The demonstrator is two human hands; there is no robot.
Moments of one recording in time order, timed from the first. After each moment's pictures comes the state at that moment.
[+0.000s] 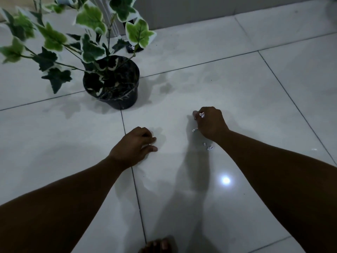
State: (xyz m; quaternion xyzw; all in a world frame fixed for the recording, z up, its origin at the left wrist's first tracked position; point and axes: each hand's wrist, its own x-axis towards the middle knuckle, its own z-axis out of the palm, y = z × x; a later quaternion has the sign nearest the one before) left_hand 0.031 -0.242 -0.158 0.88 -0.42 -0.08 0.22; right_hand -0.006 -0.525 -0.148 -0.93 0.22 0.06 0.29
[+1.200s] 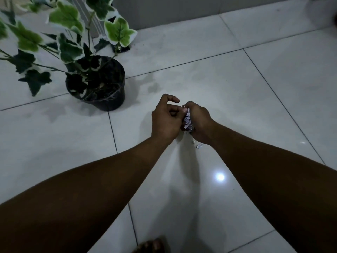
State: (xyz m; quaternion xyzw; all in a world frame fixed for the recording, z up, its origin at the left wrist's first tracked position) left_hand 0.011 -0.397 -0.106 0.77 -0.06 -0.14 0.62; right_hand -0.009 -0.501 -0.107 -0.49 0.41 0.07 0.76
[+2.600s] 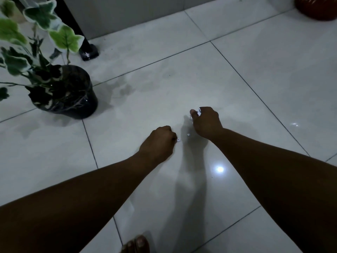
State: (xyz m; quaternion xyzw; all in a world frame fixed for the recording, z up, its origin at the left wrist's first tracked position) left_hand -0.038 -0.411 -0.143 0.87 -0.42 -0.17 0.18; right_hand -0.081 -0.588 -0.139 -0.85 0.39 -0.01 0.35
